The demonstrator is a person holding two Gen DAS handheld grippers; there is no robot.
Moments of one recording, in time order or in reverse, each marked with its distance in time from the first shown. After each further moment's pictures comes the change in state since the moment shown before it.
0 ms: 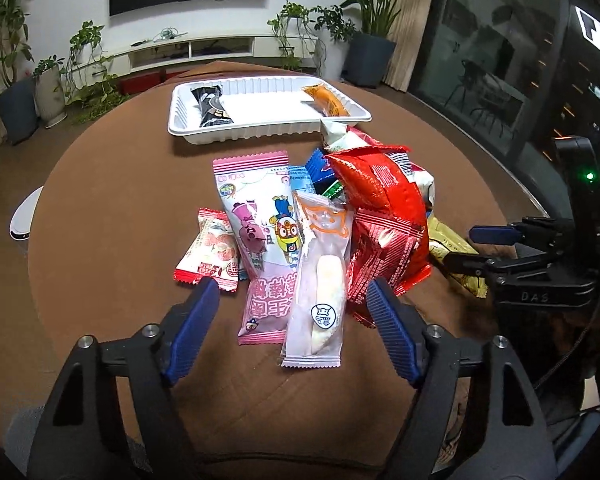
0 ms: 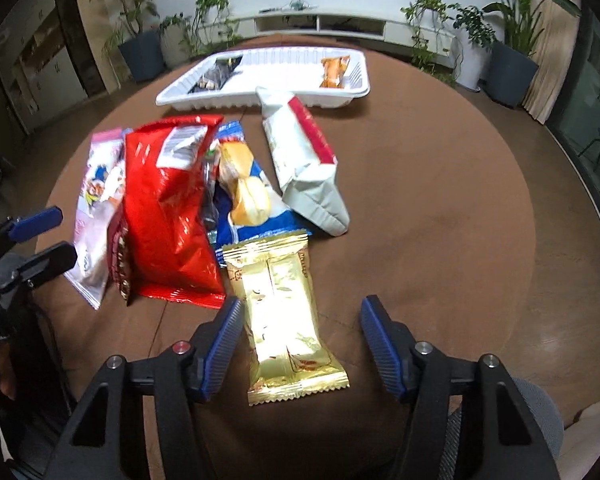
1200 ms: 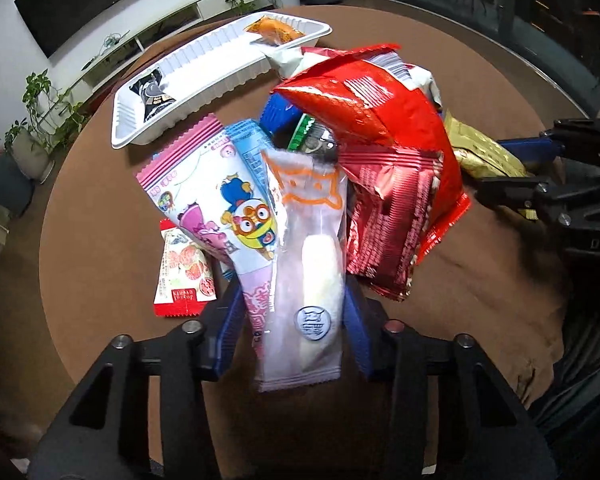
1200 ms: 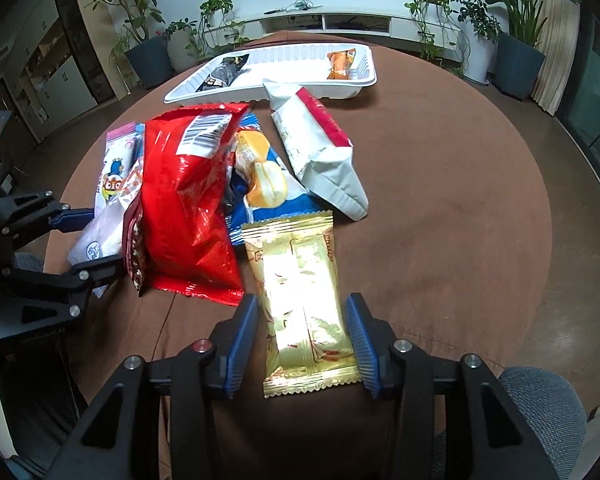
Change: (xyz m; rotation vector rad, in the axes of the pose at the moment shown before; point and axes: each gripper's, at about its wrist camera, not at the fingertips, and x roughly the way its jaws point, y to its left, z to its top) left arm 0.061 -0.036 0.016 0.348 0.254 0.132; right arm -0.003 -0.002 -0.011 0.039 -0.027 0.057
